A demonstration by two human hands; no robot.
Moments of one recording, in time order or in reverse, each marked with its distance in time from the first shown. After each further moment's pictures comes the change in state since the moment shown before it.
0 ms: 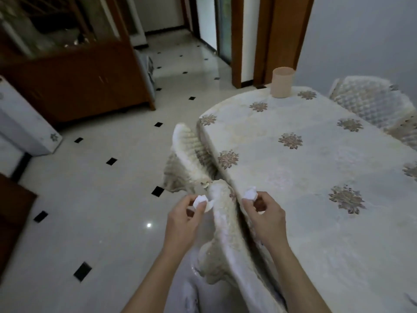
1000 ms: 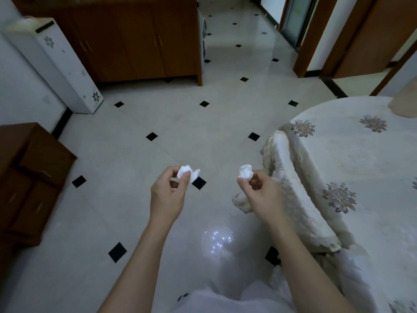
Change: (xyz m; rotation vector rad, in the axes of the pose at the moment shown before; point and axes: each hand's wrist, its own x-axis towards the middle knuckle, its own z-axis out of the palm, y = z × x) left_hand 0.250 -0.186 -0.301 -0.033 0.324 -0.183; right_hand 0.131 -0.126 0.411 -0.049 -0.288 -0.050
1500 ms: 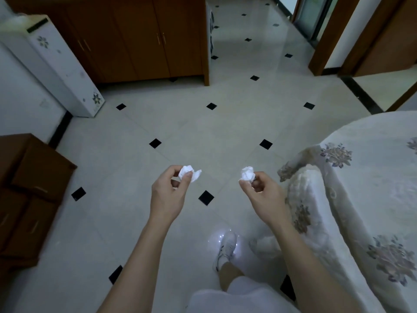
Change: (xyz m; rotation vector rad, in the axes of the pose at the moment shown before) left_hand 0.202 -0.025 0.036 0.036 -0.025 -0.012; right_hand 0.190 0.006 0.078 -0.073 -0.024 0.028
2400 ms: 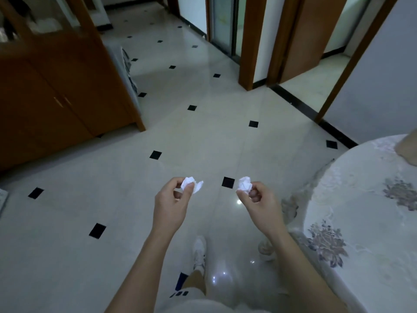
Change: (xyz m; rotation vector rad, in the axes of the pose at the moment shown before) left_hand 0.395 0.122 0.267 -0.001 -0.372 0.154; right_hand 0.401 0.015 -0.069 0.061 0.336 0.200
